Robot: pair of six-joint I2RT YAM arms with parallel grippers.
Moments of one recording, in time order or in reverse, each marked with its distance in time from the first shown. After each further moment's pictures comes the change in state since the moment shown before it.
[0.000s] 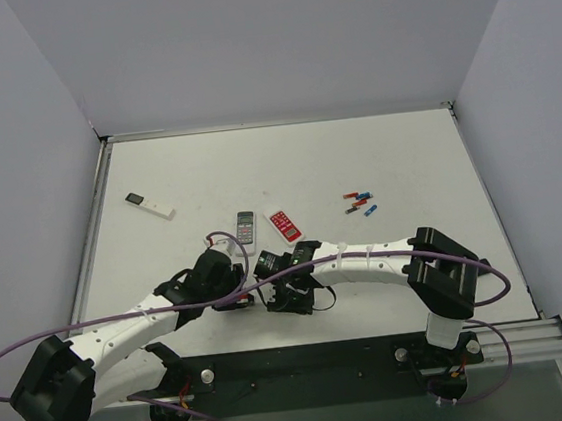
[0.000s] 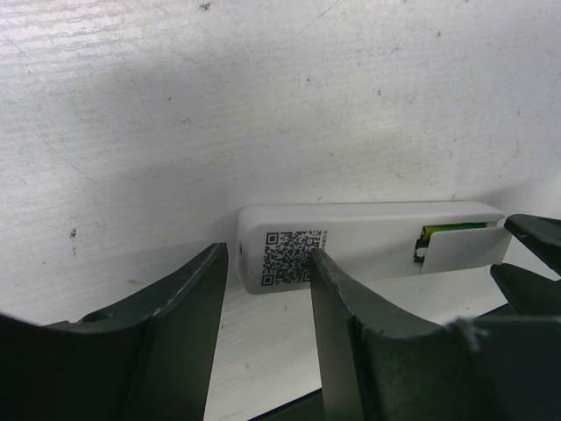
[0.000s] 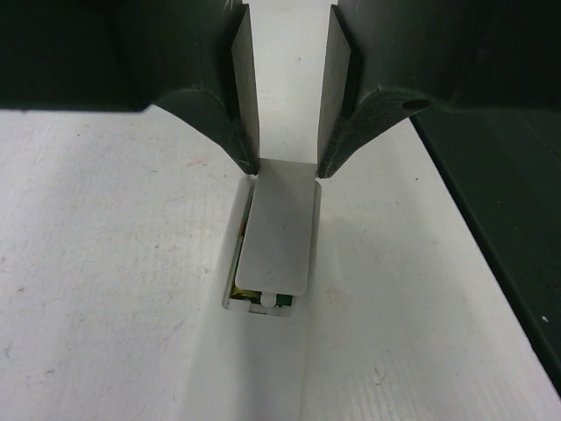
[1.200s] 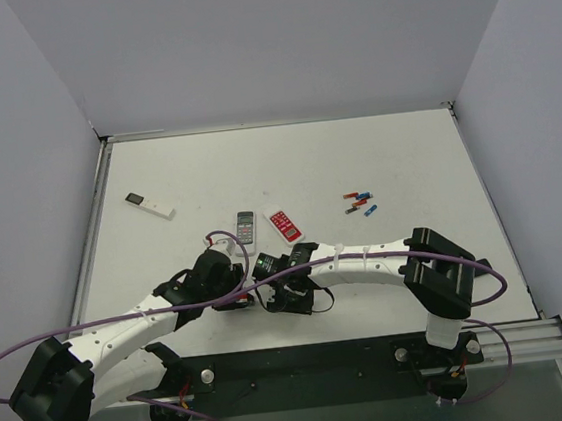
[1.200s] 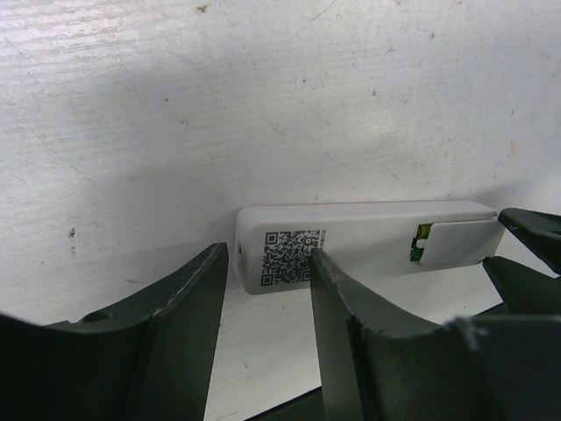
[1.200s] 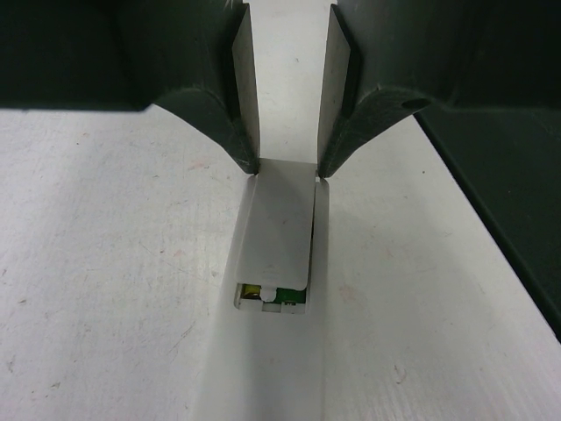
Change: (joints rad) left arm -0.001 -0.012 -0.001 0.000 0.000 -0.001; right arm 0.013 0.016 0.008 -0.006 0.057 0.038
